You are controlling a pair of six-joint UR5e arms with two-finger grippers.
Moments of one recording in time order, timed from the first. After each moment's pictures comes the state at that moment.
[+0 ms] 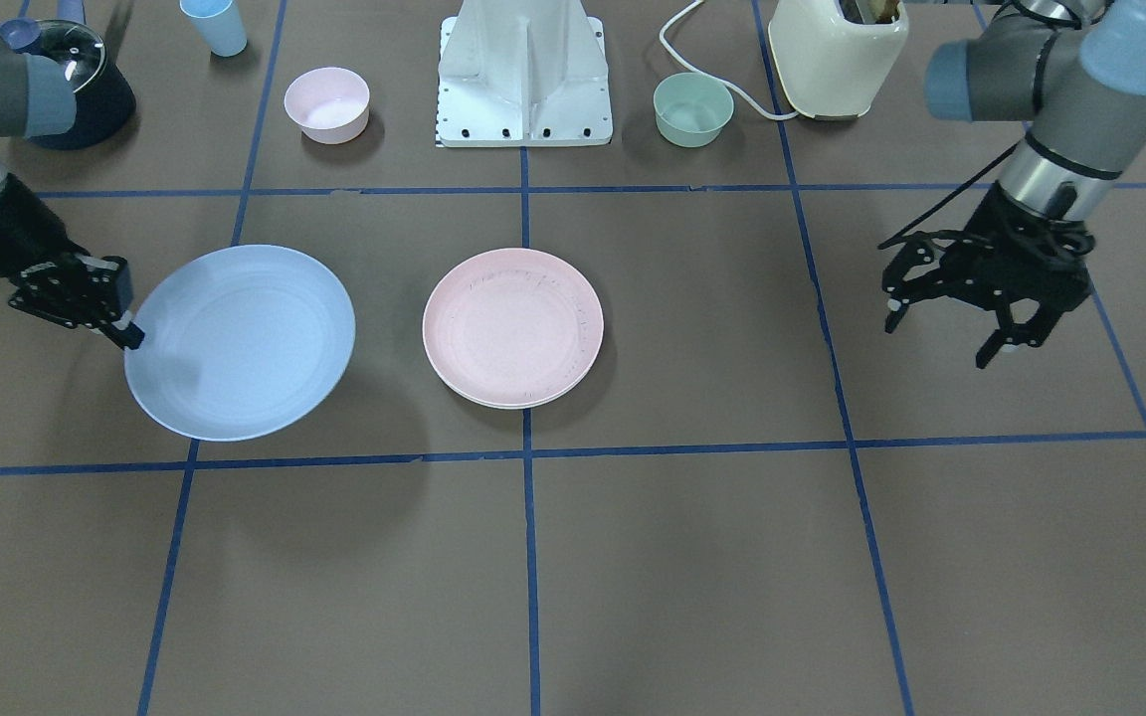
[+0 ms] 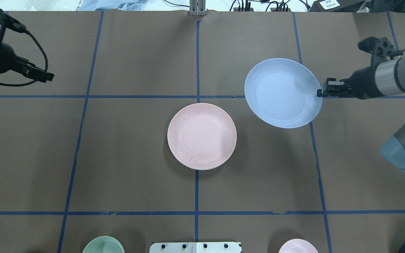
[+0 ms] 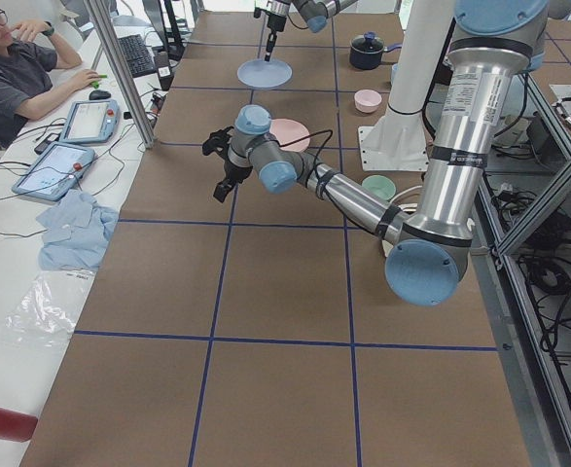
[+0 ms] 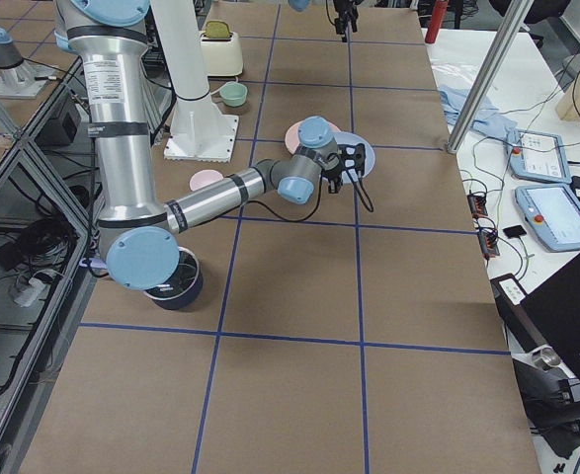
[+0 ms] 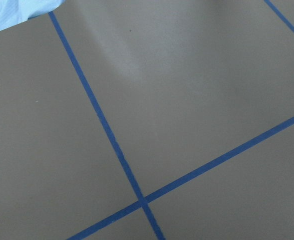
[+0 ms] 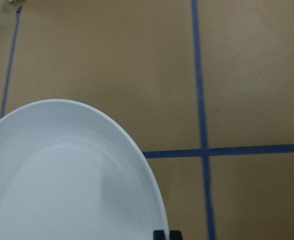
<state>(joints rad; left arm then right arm) -1.09 -1.75 -1.85 -1.96 -2.09 -0.32 0.91 -1.42 1.84 -0.88 2.11 1.23</state>
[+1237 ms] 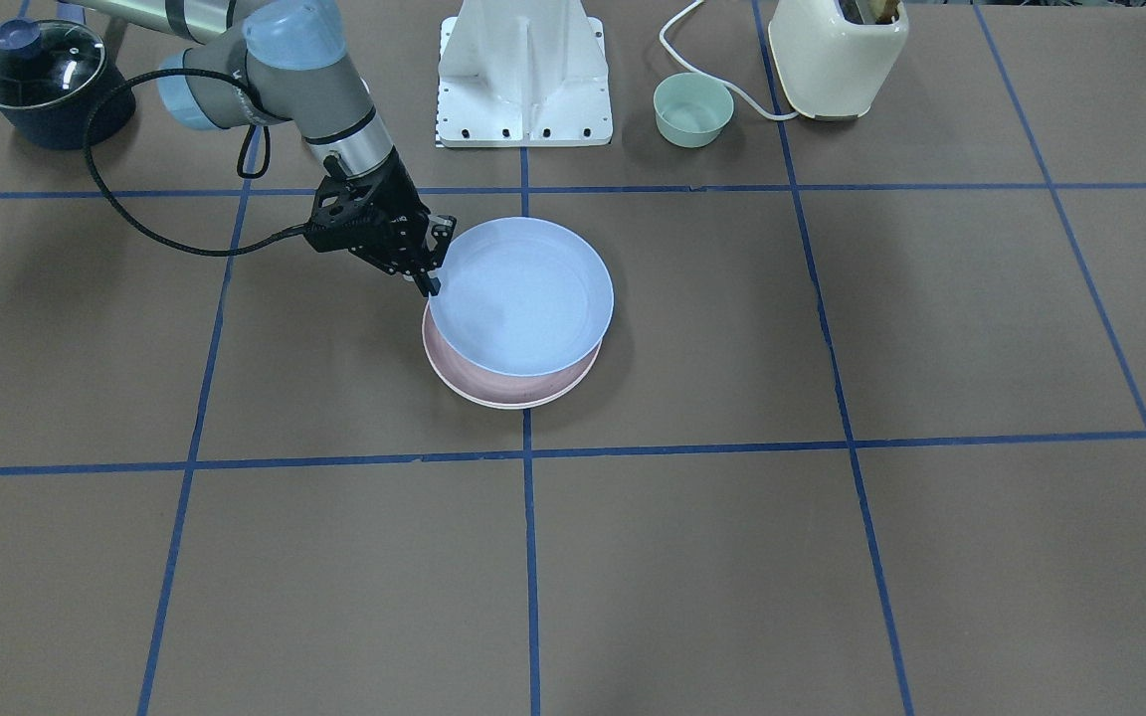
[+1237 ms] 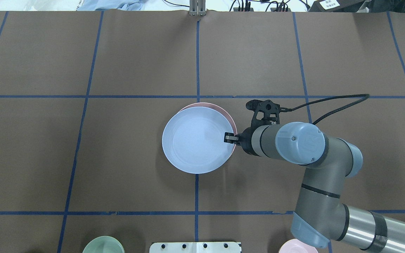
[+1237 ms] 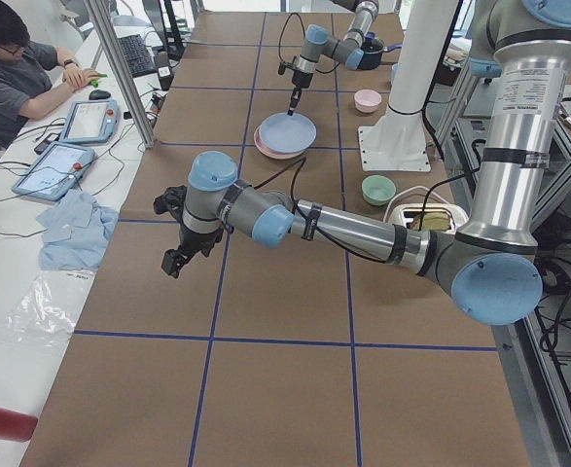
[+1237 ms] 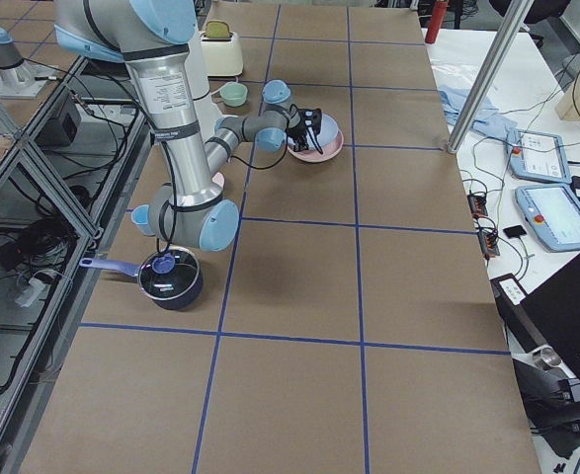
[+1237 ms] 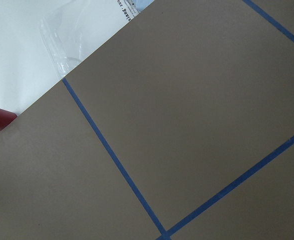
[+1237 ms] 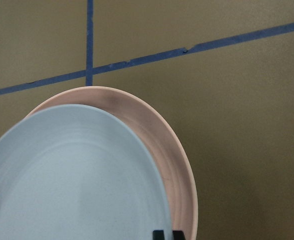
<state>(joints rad) -1.48 -1.68 -1.69 -1.87 -2.19 0.25 0.42 -1.20 1.84 -1.13 1.62 1.43</state>
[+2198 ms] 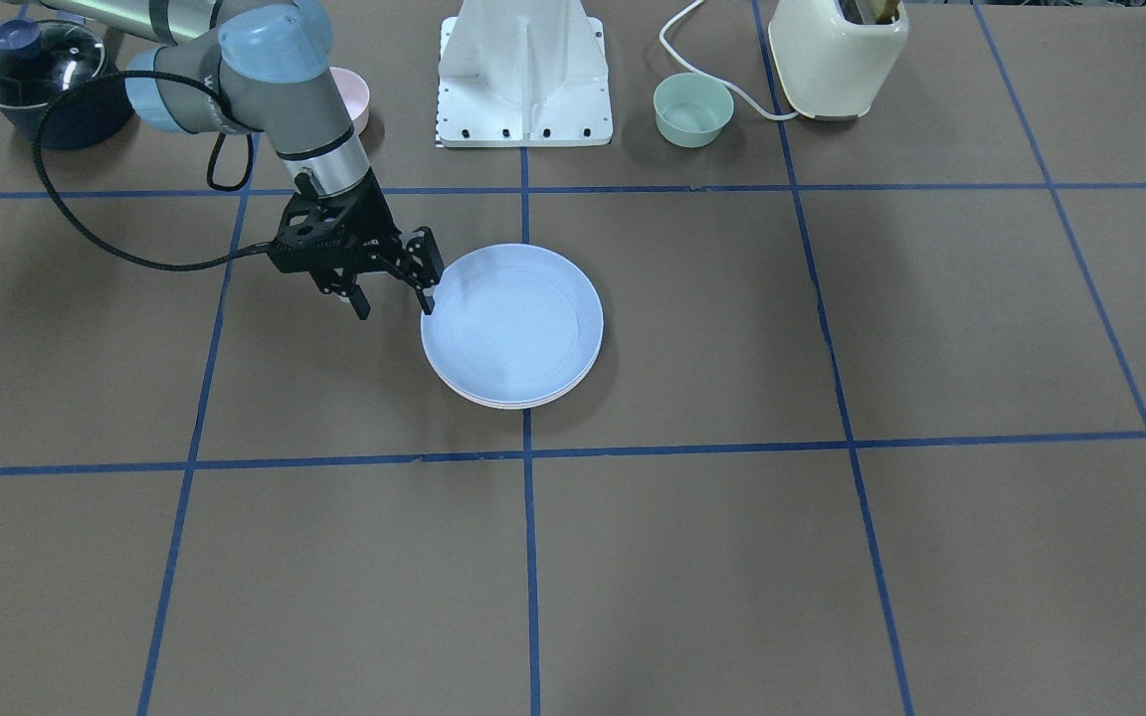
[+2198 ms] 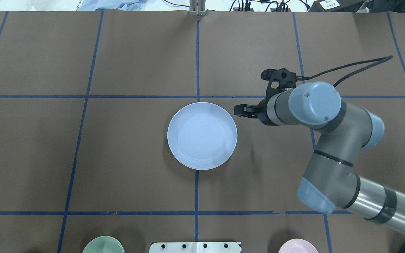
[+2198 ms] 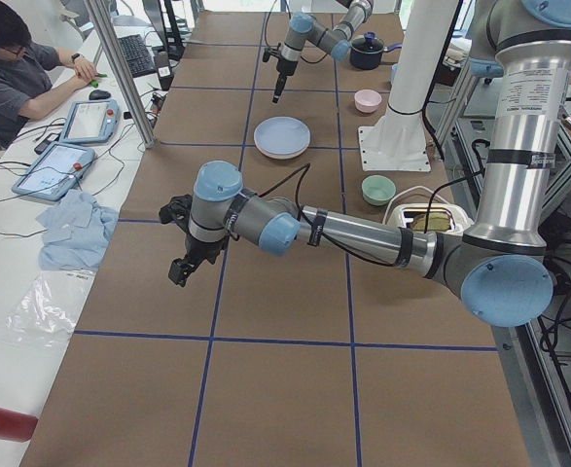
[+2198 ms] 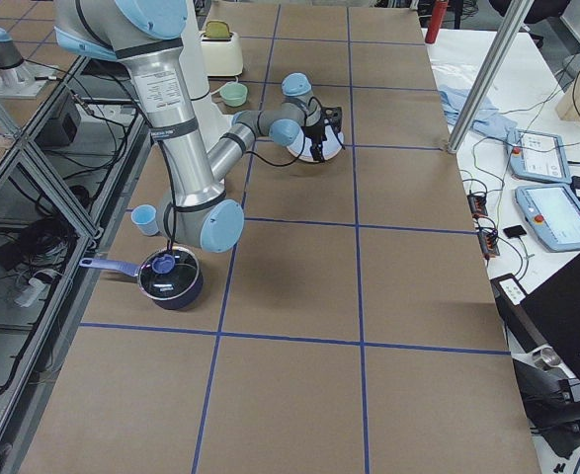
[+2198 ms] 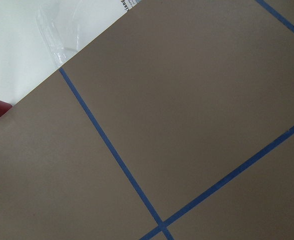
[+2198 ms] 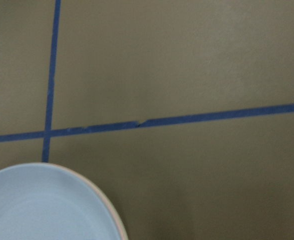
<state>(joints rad) -1.48 -1.64 -1.69 -1.87 -2.20 0.24 0.62 -1.17 1.86 -1.31 1.76 1.26</state>
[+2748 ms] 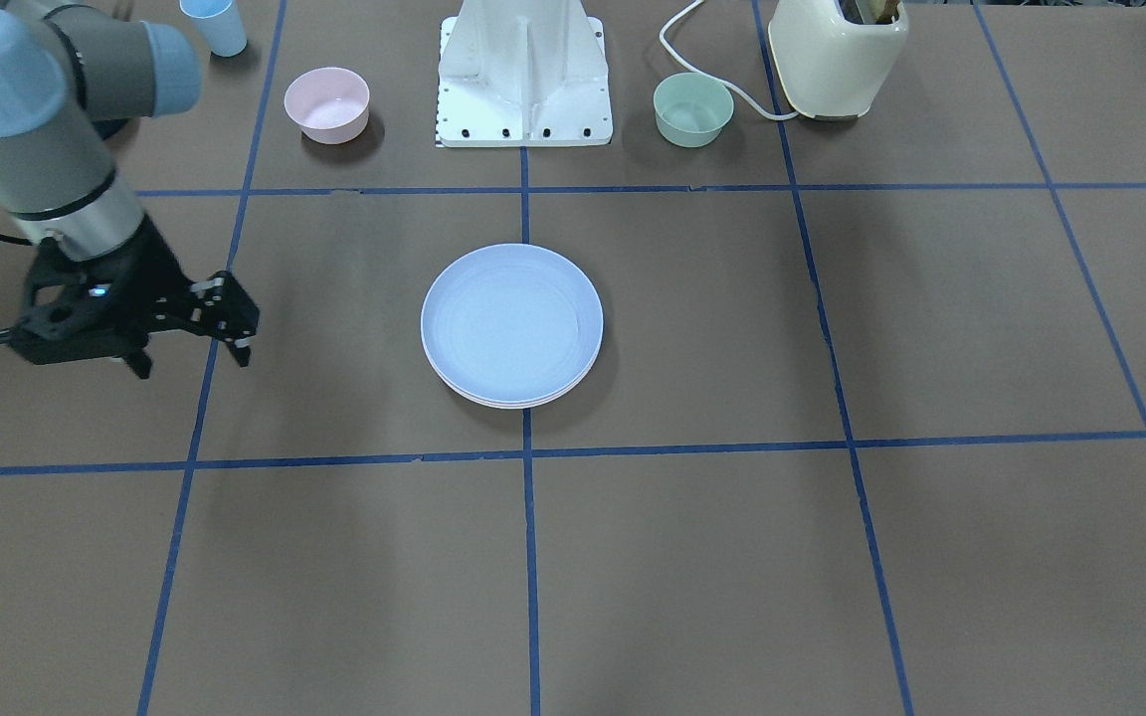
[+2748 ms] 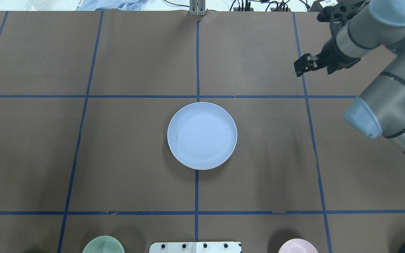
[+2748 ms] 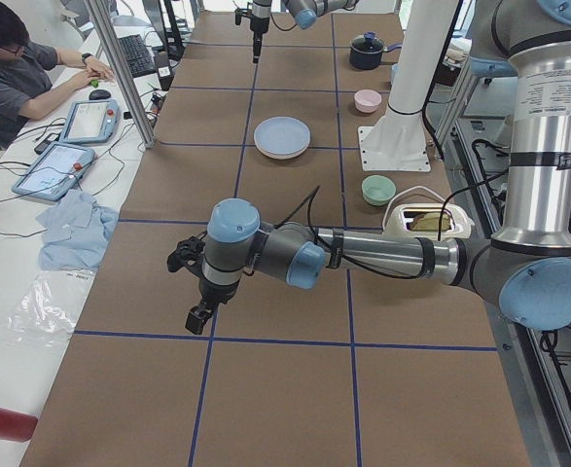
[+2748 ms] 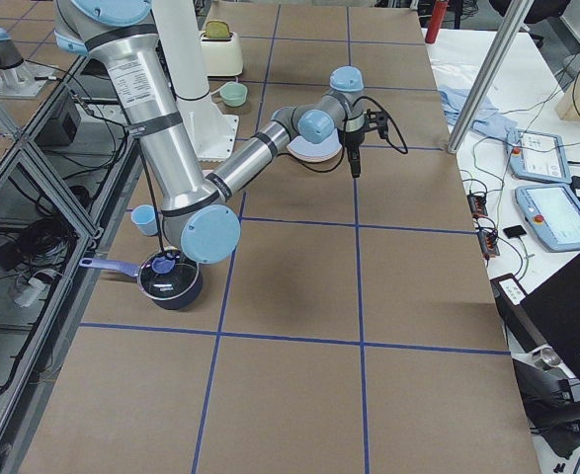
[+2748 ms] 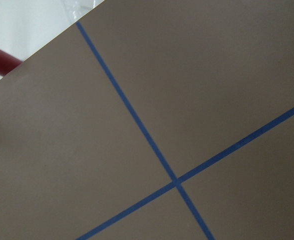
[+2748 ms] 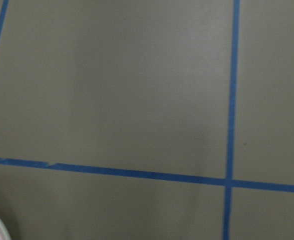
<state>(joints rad) -1.60 -1.56 -1.65 -1.80 -2.18 0.24 0.99 -1.18 1.86 -1.57 2.08 0.72</state>
